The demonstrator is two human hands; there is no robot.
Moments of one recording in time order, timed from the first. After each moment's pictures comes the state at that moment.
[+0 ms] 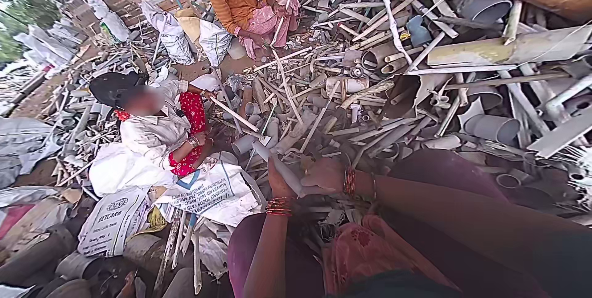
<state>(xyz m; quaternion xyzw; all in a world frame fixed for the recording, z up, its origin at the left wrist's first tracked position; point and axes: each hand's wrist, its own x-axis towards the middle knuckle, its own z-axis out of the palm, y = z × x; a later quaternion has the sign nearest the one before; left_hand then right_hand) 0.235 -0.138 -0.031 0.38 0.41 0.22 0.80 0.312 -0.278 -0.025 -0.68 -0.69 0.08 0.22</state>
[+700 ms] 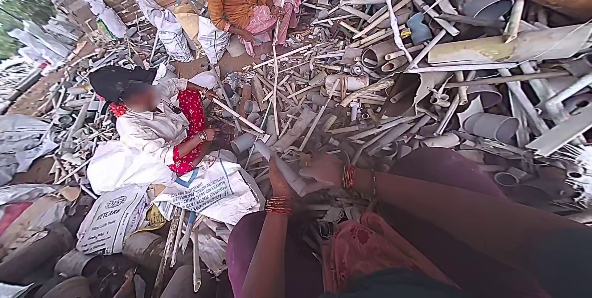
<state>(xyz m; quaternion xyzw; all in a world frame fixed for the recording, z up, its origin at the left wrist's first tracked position) 0.235 -0.135 -0.046 0.39 0.39 0.22 0.80 0.318 -0.274 -0.011 -0.74 -0.63 0.21 0.13</state>
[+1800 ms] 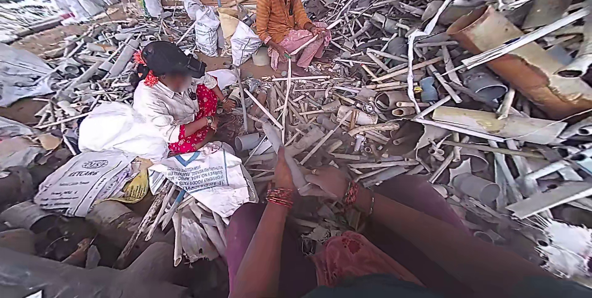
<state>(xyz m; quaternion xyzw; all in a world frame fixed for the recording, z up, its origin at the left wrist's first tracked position) 0.208 -0.118 0.005 0.41 0.36 0.26 0.80 0.278 -0.258 -0.020 -0.71 -0.68 -0.05 0.19</state>
